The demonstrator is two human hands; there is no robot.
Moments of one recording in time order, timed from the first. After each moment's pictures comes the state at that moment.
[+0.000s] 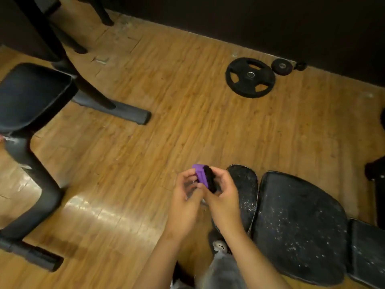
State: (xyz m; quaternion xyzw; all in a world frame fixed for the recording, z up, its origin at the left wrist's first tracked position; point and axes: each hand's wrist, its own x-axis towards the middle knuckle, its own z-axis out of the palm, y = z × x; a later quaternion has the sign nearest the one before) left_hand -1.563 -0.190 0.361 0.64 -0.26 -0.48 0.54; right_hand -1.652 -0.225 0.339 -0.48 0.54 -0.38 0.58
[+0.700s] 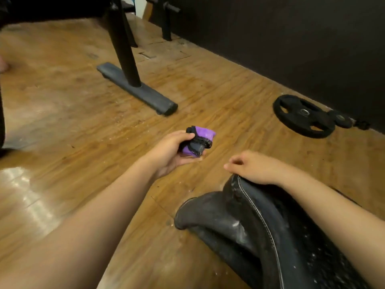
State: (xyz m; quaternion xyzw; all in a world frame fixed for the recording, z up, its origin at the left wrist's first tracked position) left_hand -1.422 -0.263 -0.037 0.50 -0.19 -0.56 0.63; right_hand -1.600 -0.364 0.008 -0.89 0.36 0.13 0.25
